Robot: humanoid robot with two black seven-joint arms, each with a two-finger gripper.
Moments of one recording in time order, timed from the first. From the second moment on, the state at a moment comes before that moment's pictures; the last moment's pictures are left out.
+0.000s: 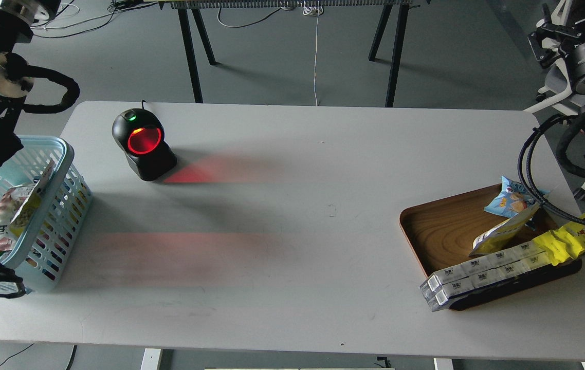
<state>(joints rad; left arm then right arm) -1.19 0.39 -0.47 -0.35 0.00 -0.49 -0.45 1.02 -0.53 0.28 0.55 0.73 0.49 0.44</state>
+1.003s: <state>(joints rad) -0.99 0.38 -0.60 -0.45 -0.22 -0.49 -0.31 1.01 -0.51 0.32 0.56 0.72 0.49 0.45</state>
